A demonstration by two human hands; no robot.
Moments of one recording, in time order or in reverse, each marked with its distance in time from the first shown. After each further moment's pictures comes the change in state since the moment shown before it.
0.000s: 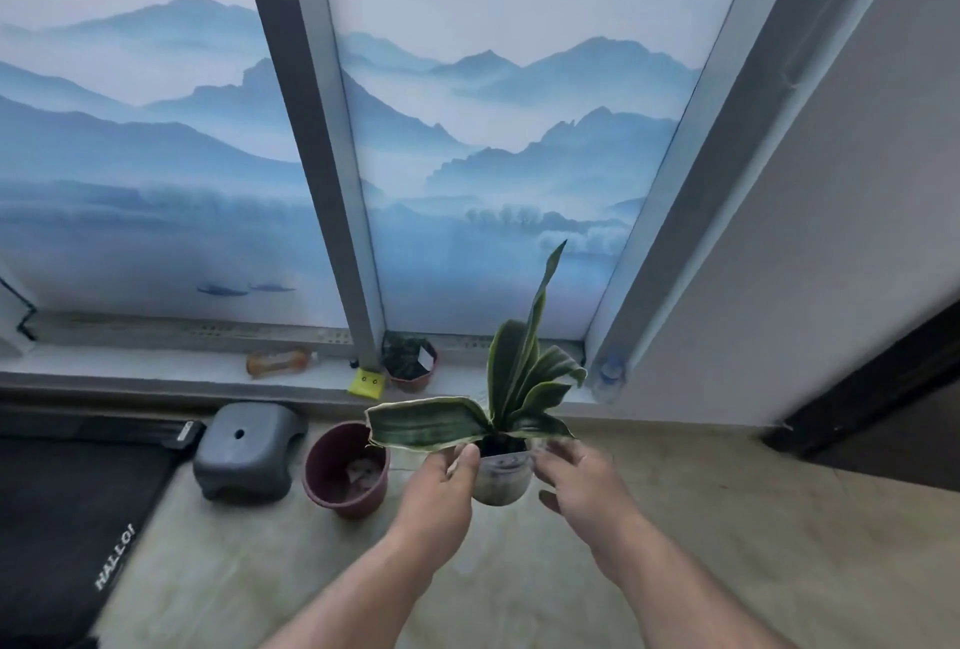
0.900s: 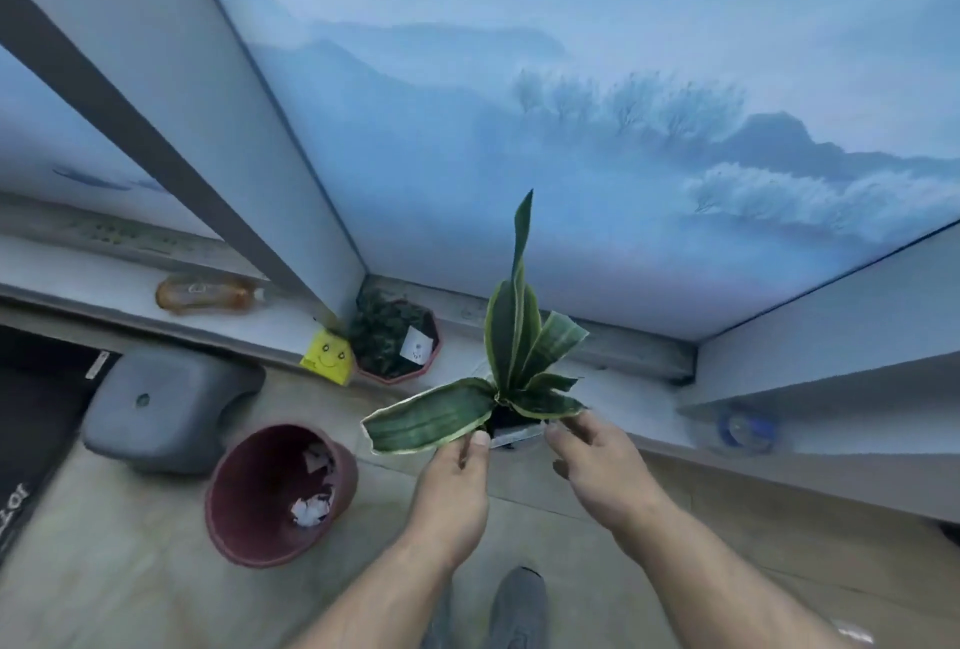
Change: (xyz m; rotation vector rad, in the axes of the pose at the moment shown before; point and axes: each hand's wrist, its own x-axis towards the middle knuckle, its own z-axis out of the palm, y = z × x) left_hand 0.496 -0.079 0.100 -0.038 0.175 -0.316; right_hand 0.548 0.050 0.014 -0.330 -0.171 0.145
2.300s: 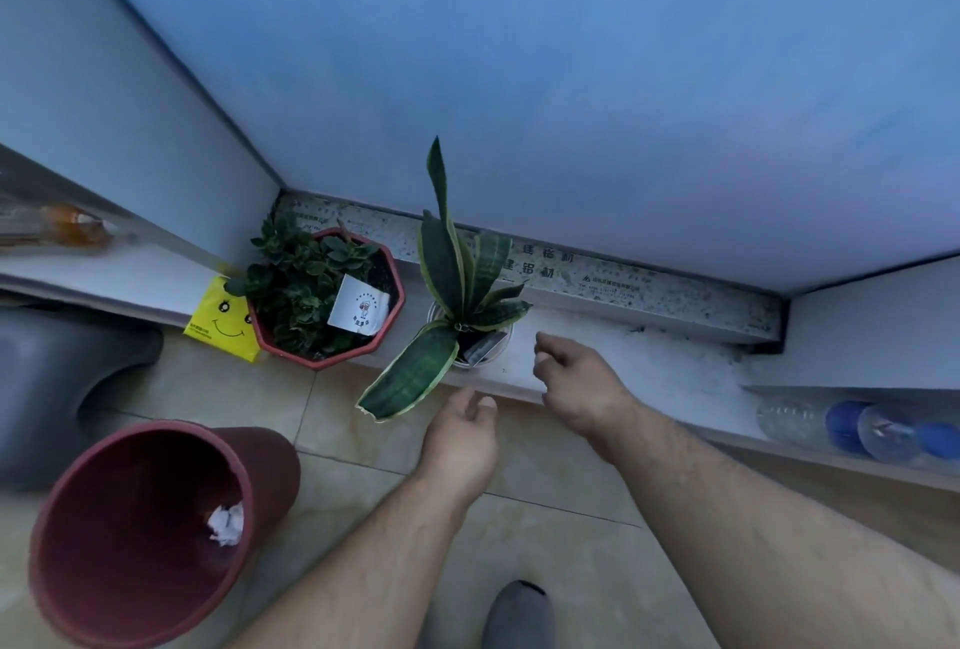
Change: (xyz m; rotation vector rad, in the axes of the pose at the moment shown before) left_hand 0.236 -0.101 0.072 0.017 -0.073 -0.177; right_hand 0.273 0.125 0.051 -0.118 -0.050 0.110
